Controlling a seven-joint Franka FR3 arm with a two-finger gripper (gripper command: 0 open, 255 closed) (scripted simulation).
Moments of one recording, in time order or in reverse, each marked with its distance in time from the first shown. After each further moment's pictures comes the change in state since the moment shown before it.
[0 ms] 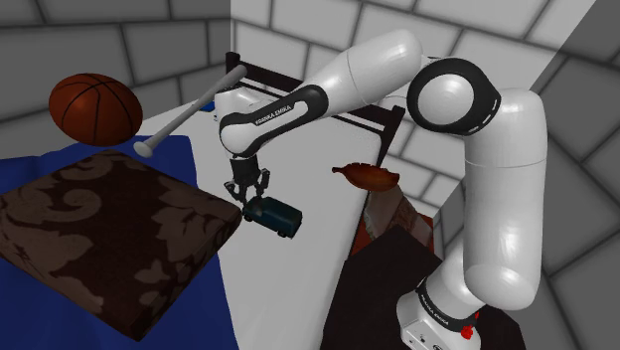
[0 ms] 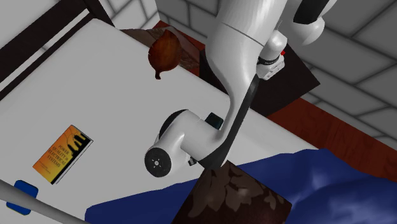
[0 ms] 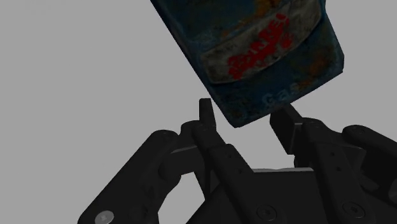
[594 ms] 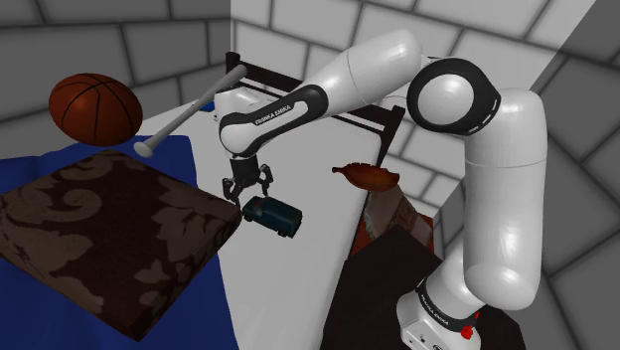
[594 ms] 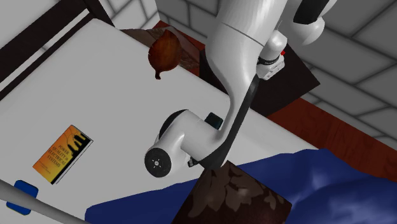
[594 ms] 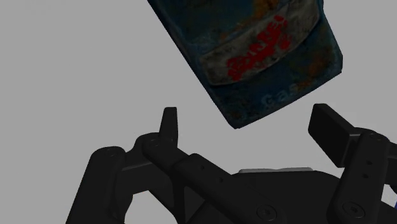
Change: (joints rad) arm 0.000 0.000 0.000 0.001 0.000 -0.001 0.000
